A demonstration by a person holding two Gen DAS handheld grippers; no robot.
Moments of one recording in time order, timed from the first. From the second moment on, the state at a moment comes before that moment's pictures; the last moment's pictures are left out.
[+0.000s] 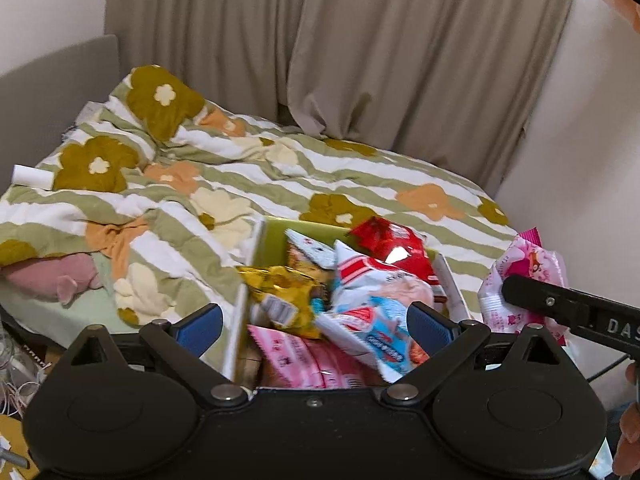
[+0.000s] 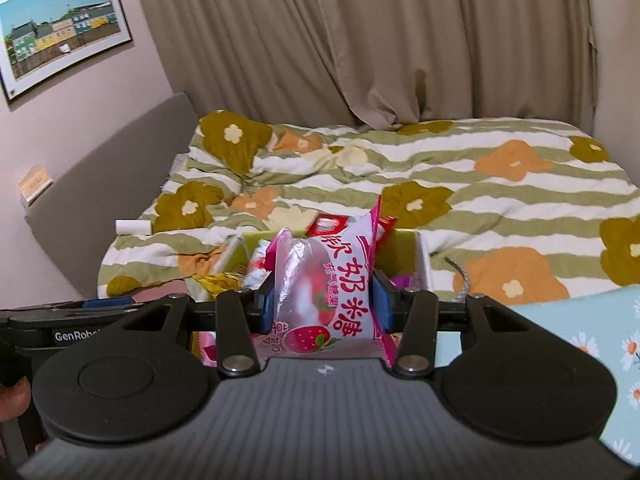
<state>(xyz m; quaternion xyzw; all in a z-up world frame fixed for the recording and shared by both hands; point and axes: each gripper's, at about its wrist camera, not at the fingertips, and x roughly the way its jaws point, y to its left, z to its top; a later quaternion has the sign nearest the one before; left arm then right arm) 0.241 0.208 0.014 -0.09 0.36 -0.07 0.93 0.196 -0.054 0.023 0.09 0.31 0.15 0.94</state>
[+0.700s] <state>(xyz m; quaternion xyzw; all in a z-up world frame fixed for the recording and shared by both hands) 0.205 0.249 0.000 -0.09 0.38 -0.02 0.92 0.156 -0.002 -0.010 0.08 0.35 0.19 0.91</state>
